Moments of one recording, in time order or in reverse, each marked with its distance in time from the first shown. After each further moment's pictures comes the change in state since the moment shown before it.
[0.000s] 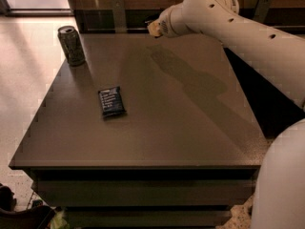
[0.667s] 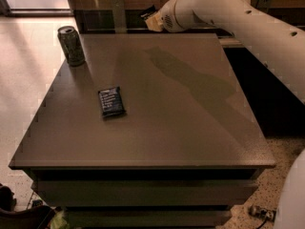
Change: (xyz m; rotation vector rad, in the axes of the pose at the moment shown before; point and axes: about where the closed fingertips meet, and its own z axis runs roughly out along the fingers) arm -0.022 0.014 -0.030 -0.081 -0.051 -0.109
